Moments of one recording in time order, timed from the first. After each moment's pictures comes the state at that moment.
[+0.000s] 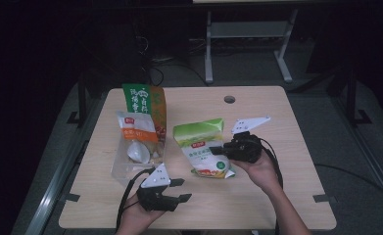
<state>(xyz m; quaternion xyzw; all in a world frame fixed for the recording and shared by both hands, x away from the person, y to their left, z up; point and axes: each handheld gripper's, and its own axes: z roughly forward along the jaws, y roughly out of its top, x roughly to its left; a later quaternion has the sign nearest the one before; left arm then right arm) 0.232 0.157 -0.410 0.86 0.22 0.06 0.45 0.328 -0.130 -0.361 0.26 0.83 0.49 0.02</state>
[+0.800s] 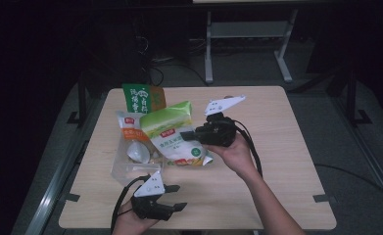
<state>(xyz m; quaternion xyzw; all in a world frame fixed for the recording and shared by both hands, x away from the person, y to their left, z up) 0.217 0.170 -0.414 0.87 0.20 0.06 0.45 0.344 -0.064 -0.307 0.20 0.82 0.54 0.00</state>
